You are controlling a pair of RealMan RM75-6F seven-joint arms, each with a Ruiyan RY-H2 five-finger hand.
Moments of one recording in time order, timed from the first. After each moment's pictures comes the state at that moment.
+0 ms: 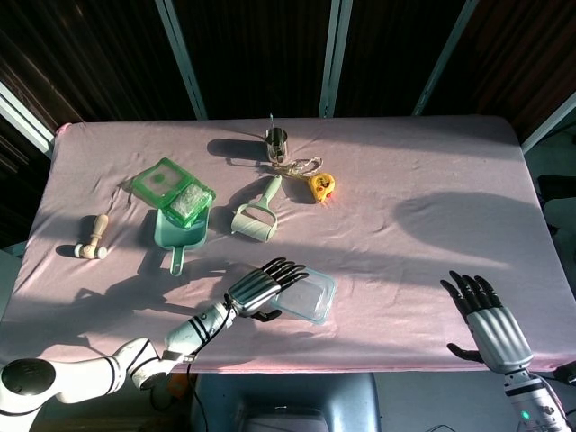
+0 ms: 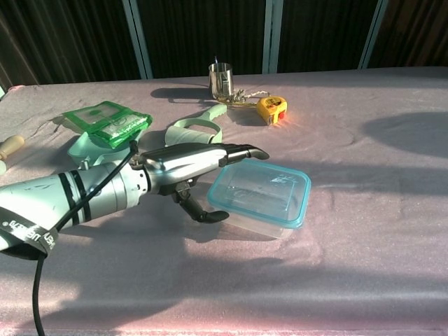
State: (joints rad) left arm -0.89 -1.75 -0.09 -1.20 1.61 0.84 -0.20; right arm 0.11 -1.09 -0.05 -1.70 -1.63 1.38 -0.16
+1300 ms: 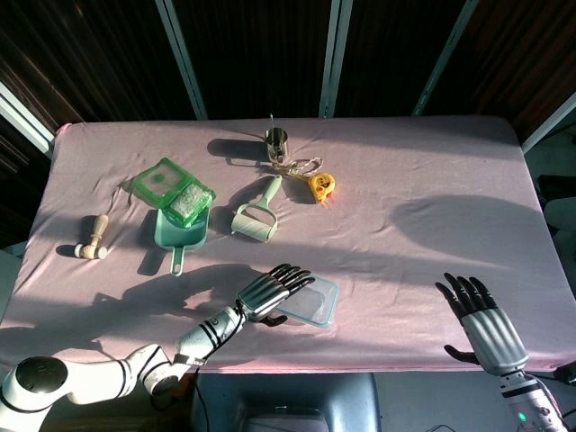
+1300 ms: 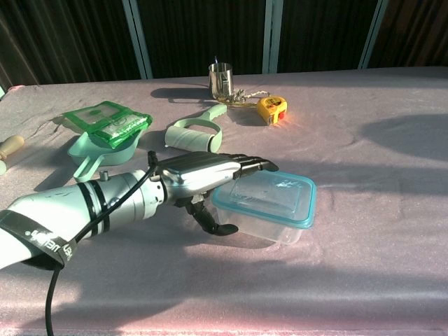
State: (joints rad) left arm -0.91 -1.79 -0.08 -1.24 1.46 0.82 0.04; right arm 0.12 -1.11 -0.05 -1.68 -1.66 1.38 -0.18
